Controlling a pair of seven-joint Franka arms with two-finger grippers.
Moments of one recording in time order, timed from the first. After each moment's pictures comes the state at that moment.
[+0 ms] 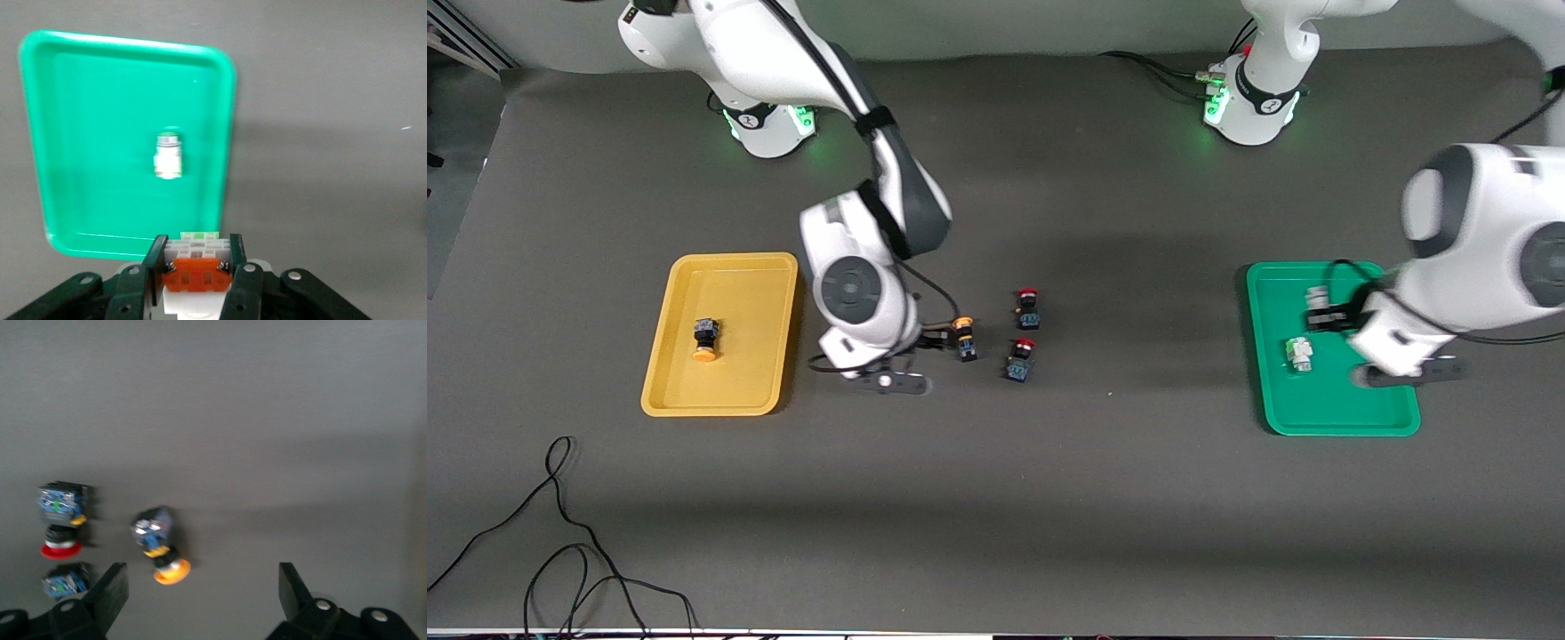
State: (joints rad) left arm 0.02 0.21 -0.03 -1.81 -0.04 1.82 -0.08; right arm 0.93 0.68 -0.44 -1.48 0.37 1.98 0.51
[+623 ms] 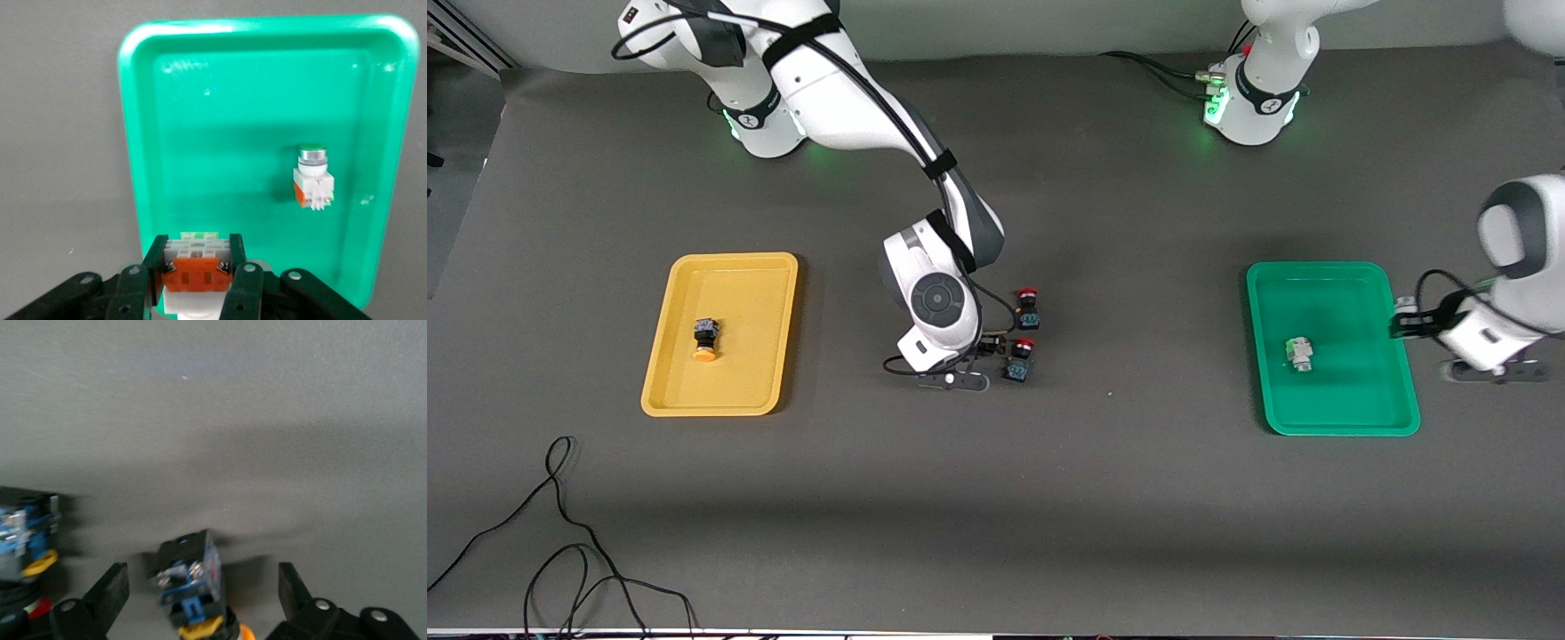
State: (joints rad) left arm 0.23 0.29 -0.04 -2.04 0.07 2.19 0.18; right arm 0.93 0.87 -0.33 -1.48 0.38 2.16 0.60
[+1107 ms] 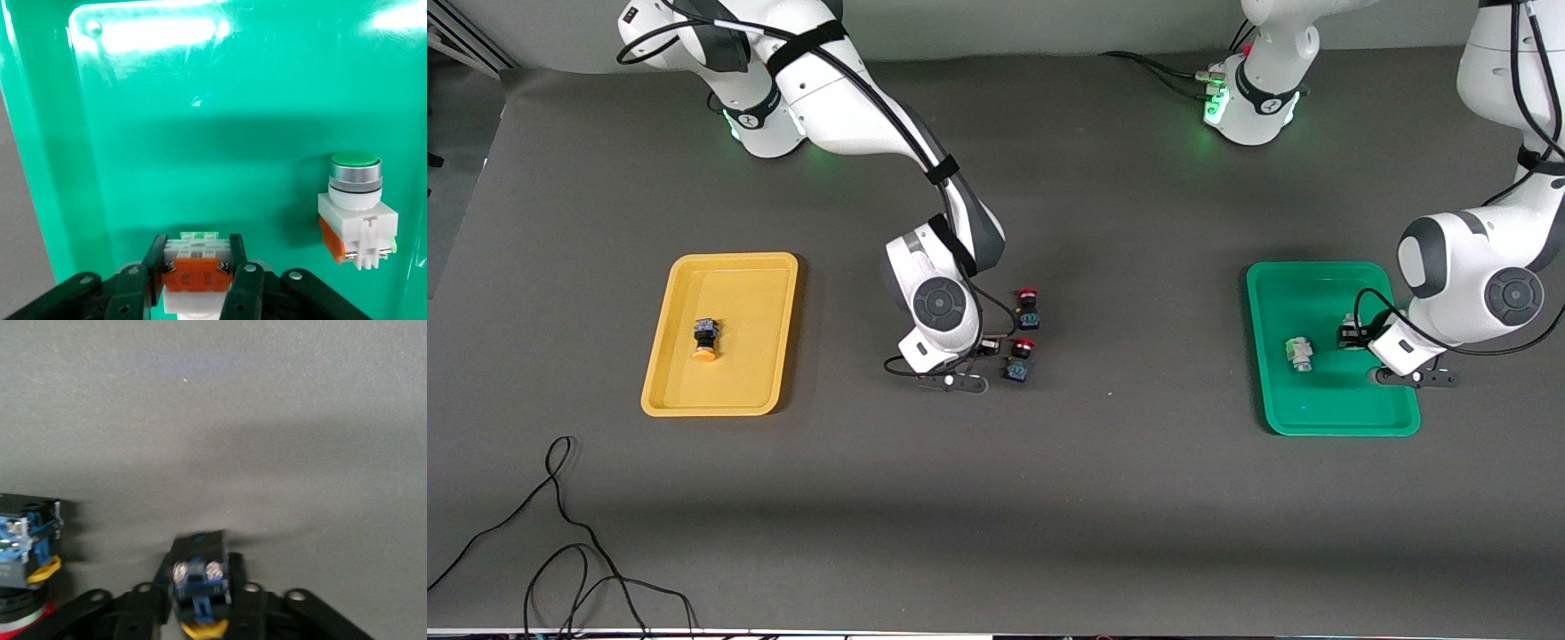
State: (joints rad) left arm 0.23 0.41 -0.04 -2.13 0.07 2.42 0.18; right arm 0.92 0.87 -0.33 -1.46 0.38 2.16 0.62
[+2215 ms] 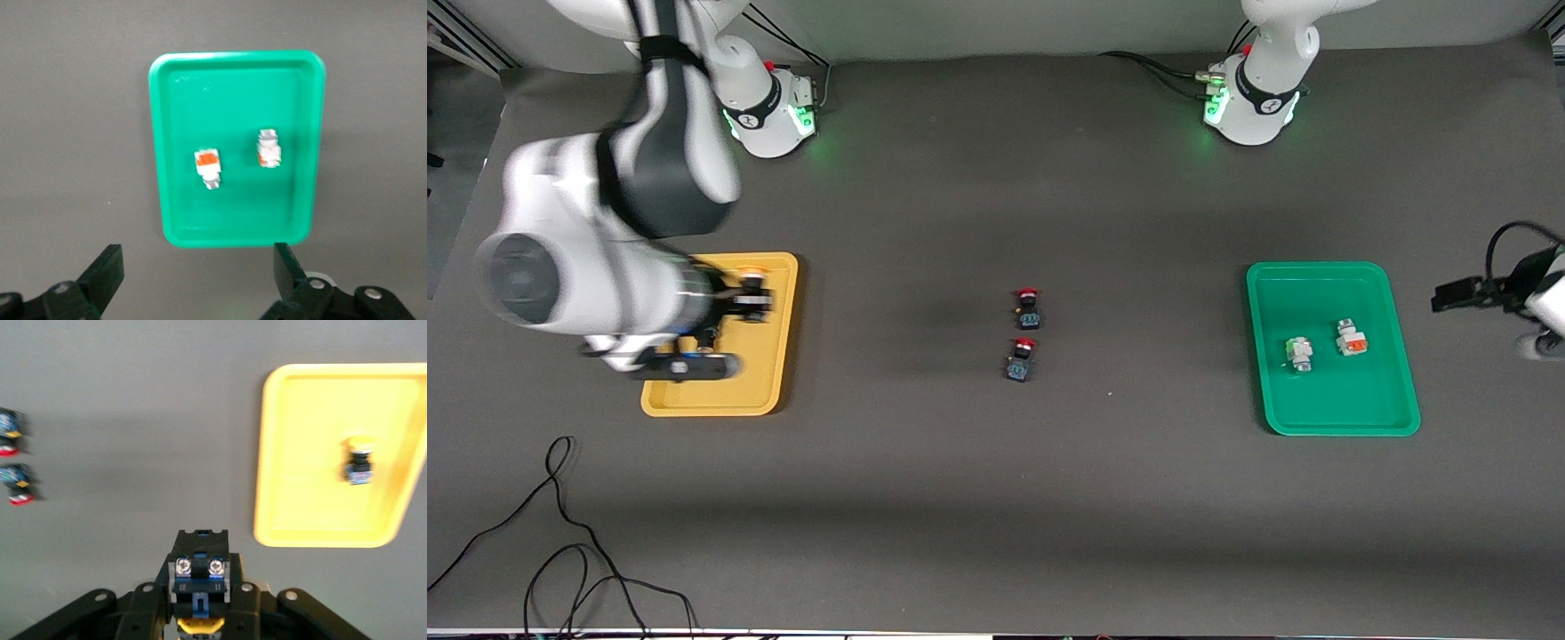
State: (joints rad) left arm 0.23 0.12 -0.06 -1.73 0.02 1.71 0.19; right arm 0.88 0.44 -0.88 -1.47 0.37 1.42 -0.01
